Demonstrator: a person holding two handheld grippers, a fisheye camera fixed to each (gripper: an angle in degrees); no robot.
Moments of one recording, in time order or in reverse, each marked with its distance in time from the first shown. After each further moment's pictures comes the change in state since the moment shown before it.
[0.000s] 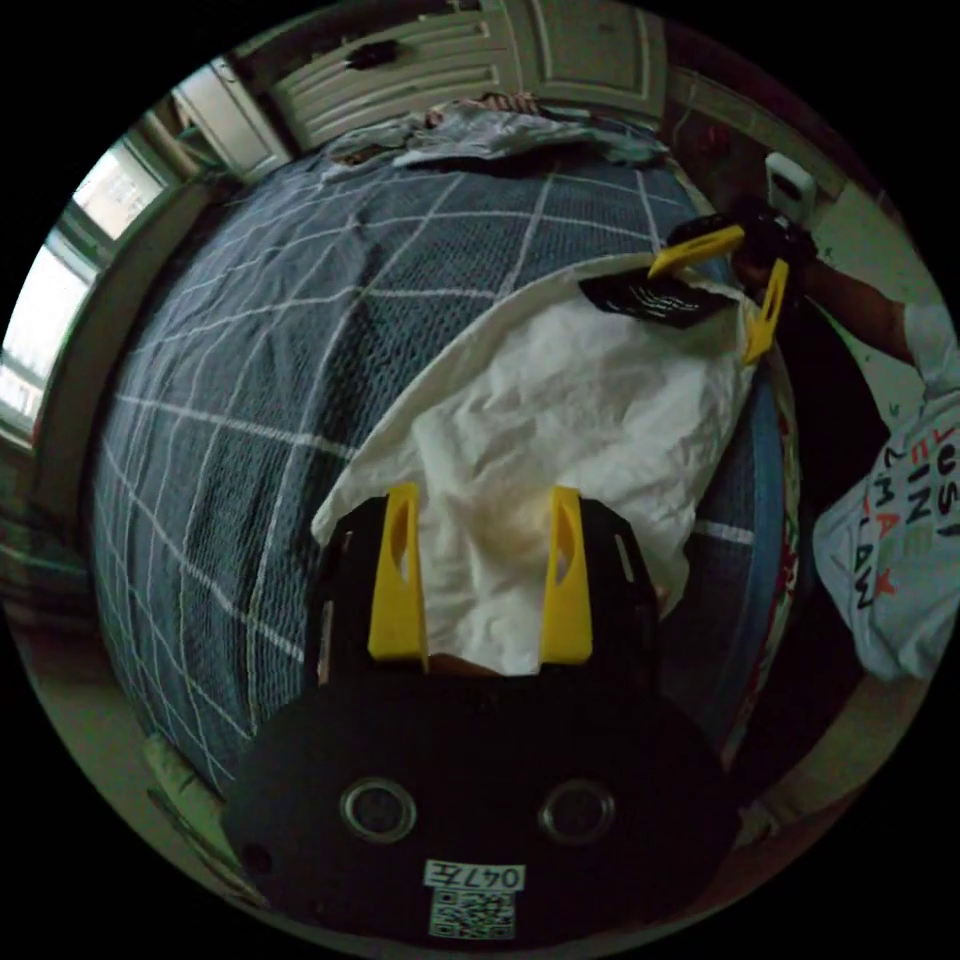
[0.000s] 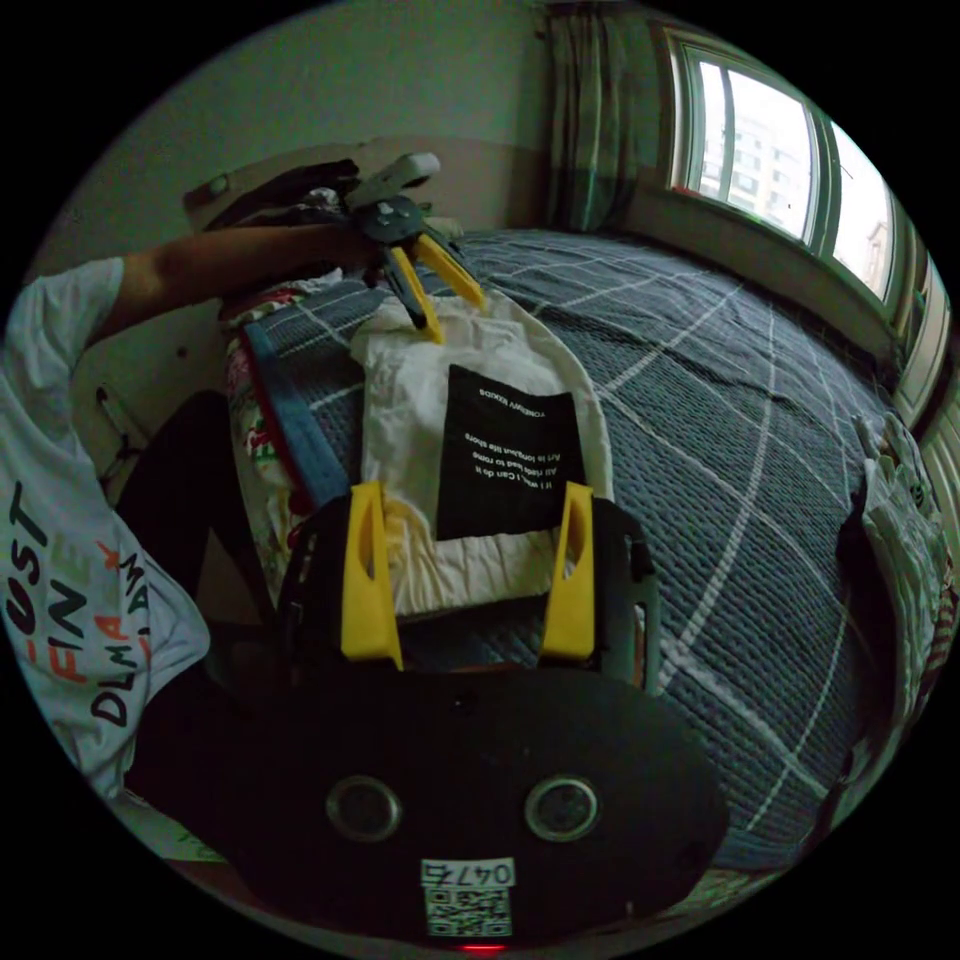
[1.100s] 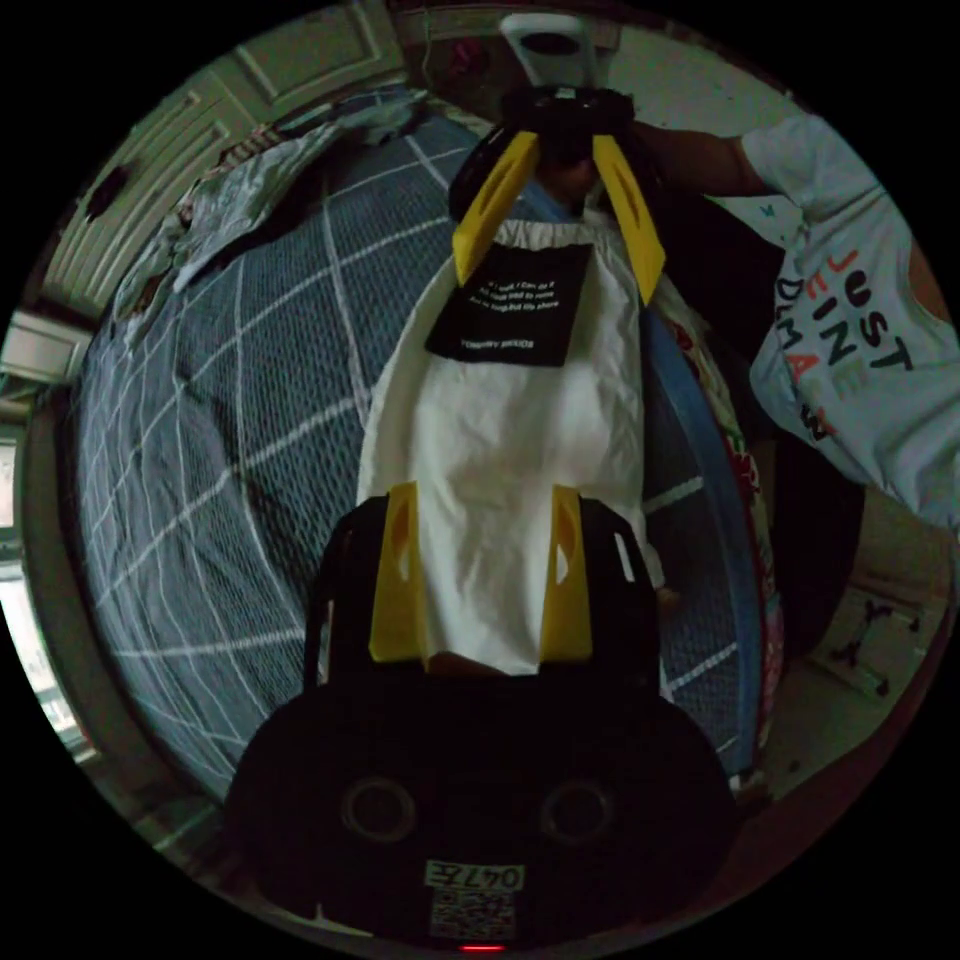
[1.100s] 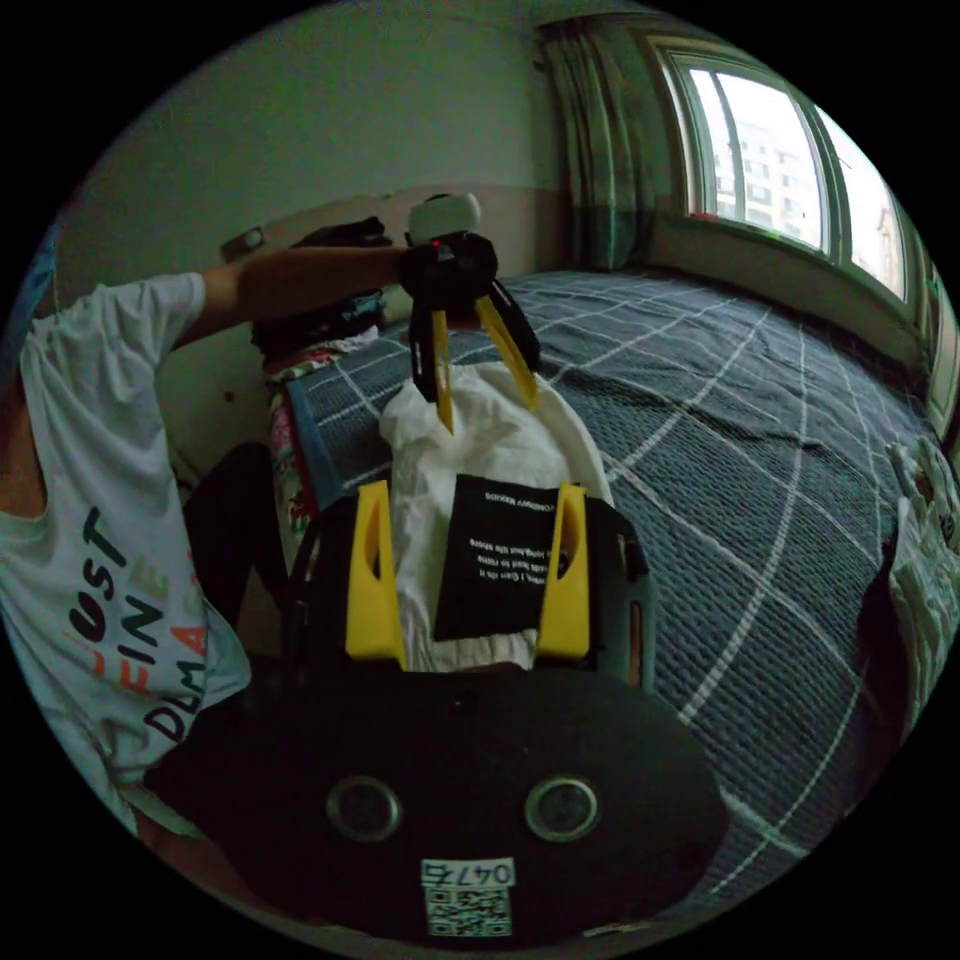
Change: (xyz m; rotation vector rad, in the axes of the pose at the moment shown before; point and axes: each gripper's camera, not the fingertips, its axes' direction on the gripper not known) left arm 0.046 -0.059 0.005 -0.087 0.112 0.595; right arm 0.039 -0.096 0.043 0.122 -0.146 -0.002
